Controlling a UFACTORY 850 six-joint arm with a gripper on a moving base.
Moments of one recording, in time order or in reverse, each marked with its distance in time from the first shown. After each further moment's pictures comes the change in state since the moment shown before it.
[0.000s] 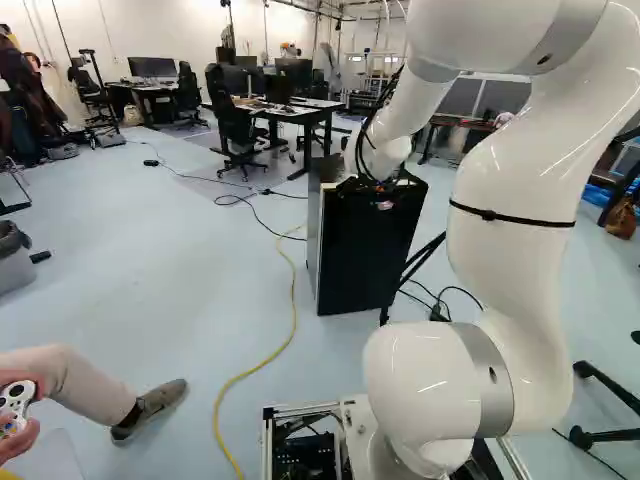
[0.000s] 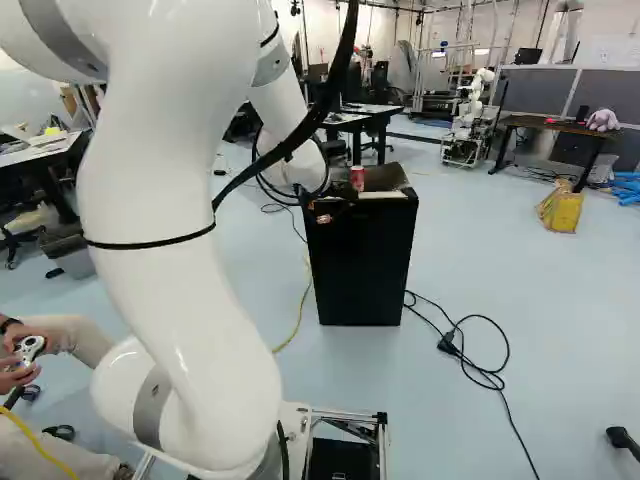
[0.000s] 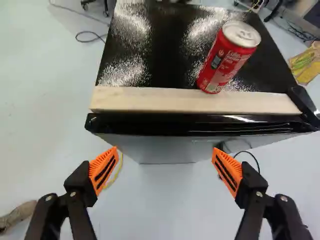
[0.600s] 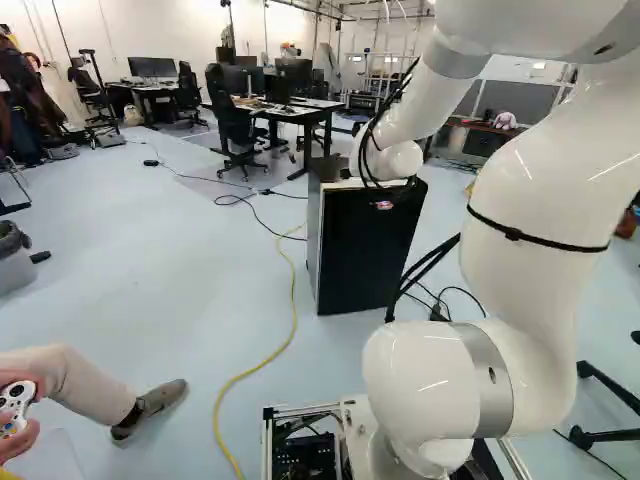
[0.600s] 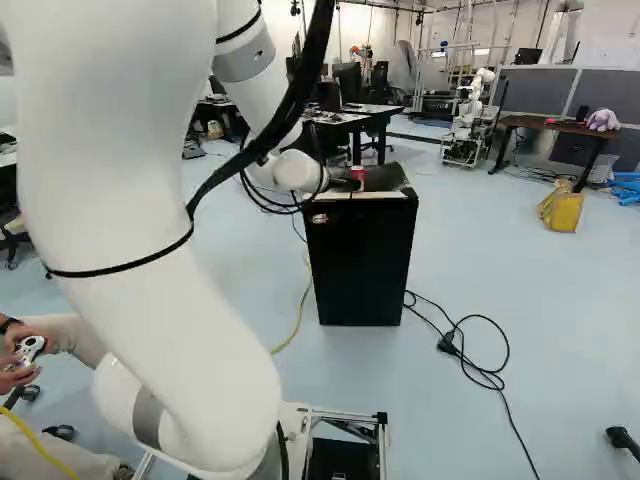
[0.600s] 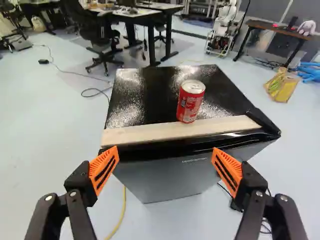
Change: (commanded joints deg) arm -0.8 8.1 9.1 7.0 18.1 0.0
